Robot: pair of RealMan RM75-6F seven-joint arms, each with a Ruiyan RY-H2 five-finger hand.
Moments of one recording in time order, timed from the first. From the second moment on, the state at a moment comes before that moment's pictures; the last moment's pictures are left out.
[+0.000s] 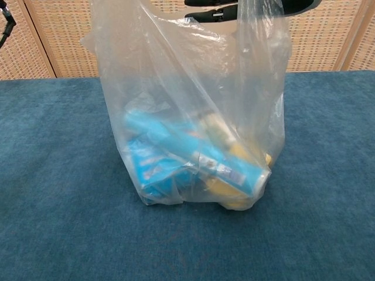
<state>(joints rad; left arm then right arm) -0.85 -1.56 -0.34 -1.12 1.58 1.61 -0.24 0.63 -1.22 0.82 -1.97 -0.75 0.36 0.89</state>
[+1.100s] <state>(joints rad) -0.94 -1.57 -0.38 -1.26 1.56 1.52 -0.10 0.72 -1.34 0.82 -1.89 -0.74 0.42 0.96</state>
